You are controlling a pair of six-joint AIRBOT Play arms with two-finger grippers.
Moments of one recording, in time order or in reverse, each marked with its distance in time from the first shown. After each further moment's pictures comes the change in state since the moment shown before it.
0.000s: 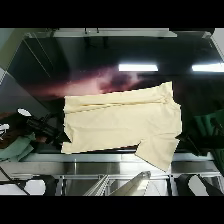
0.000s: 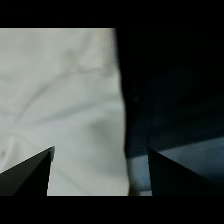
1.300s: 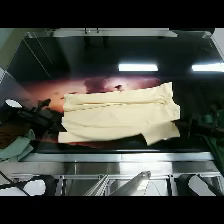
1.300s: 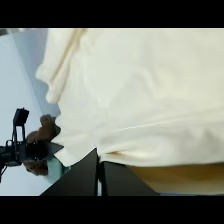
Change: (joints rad) left arm 0.022 0.089 0.146 -0.048 -0.062 0.023; right arm -0.001 -0.202 0.097 0.642 0.095 -0.393
